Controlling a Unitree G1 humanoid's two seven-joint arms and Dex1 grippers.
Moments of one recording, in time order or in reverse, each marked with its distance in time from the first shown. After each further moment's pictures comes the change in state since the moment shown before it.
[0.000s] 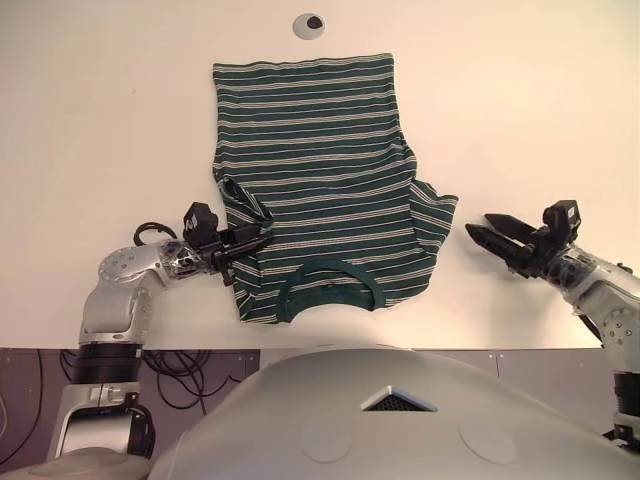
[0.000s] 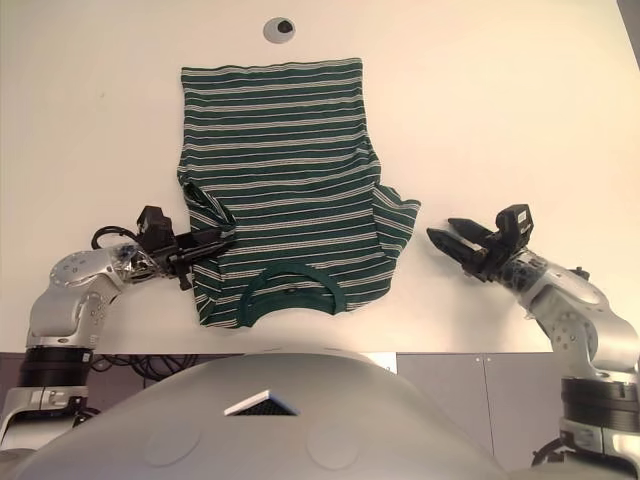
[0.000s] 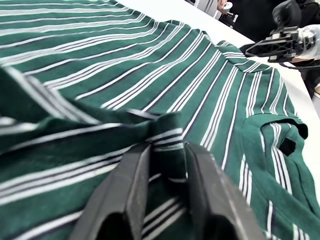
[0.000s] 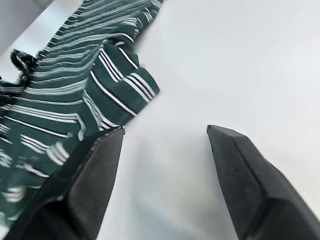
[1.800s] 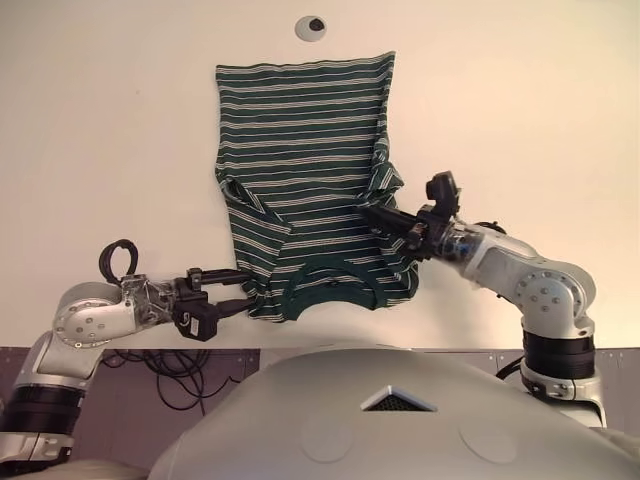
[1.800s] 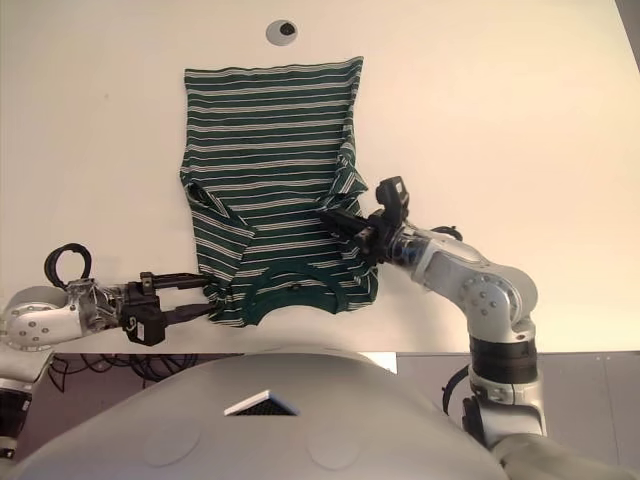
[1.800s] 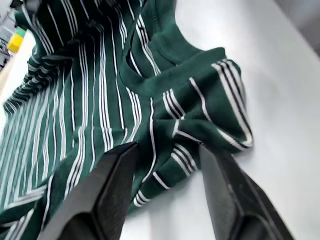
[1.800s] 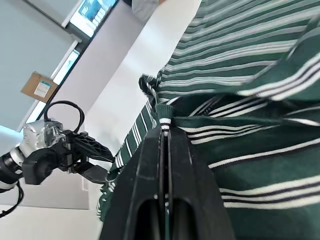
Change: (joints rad) left arm 0.240 0.286 -0.047 0.004 0.548 -1.143 0.142; right arm -0.243 0.356 0.251 -0.239 0.139 0.352 -0.321
